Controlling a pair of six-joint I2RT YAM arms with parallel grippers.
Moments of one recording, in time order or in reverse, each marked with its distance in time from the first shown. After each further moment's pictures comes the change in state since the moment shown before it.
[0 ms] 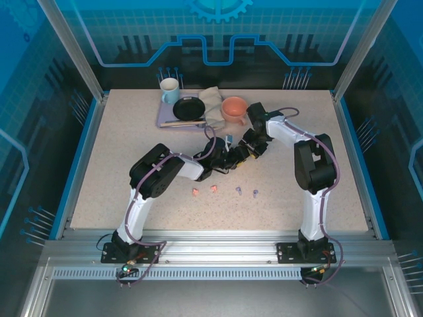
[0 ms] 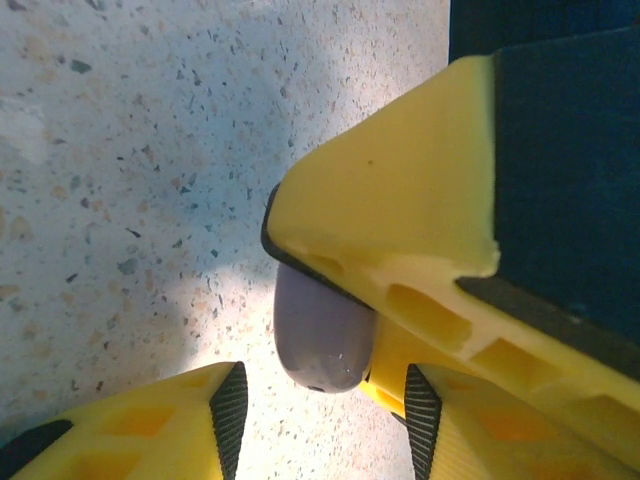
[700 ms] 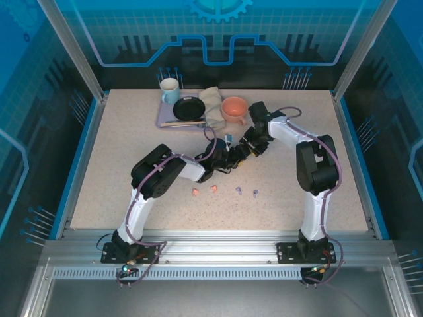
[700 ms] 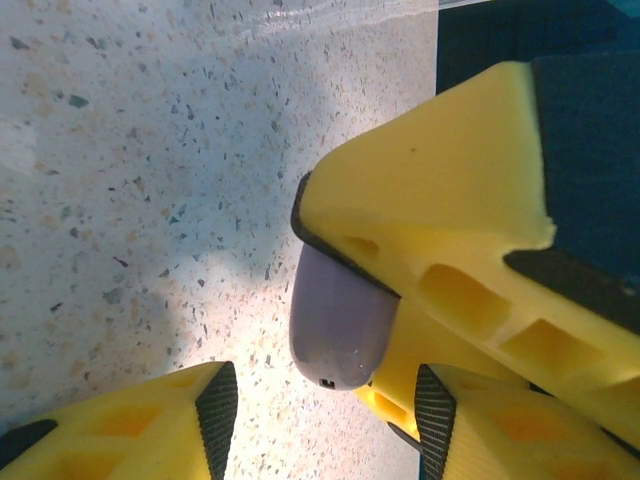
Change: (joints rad) left arm -0.013 0.010 0.000 0.052 -0.071 -0.049; right arm -0.009 -0.026 -0.031 0.055 0.000 0.008
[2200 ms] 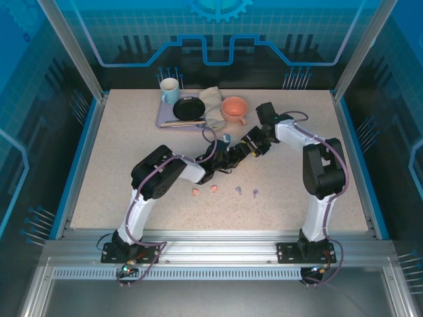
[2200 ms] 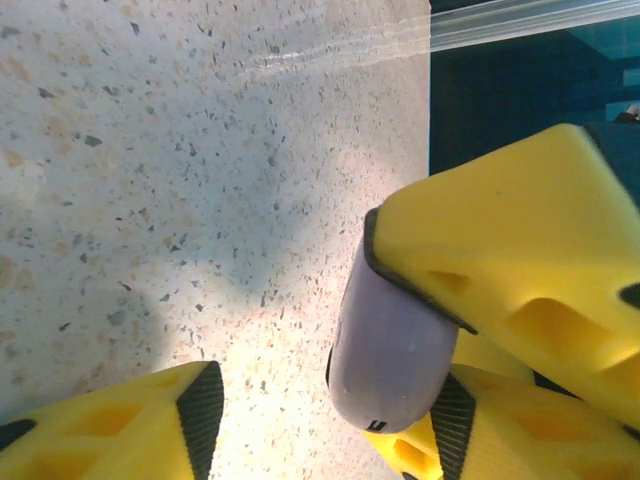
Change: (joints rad) left arm -0.015 -0.006 -0.017 0.033 -0.093 -0.007; right arm -0.045 -0.075 -0.102 0.100 -0.130 0.059
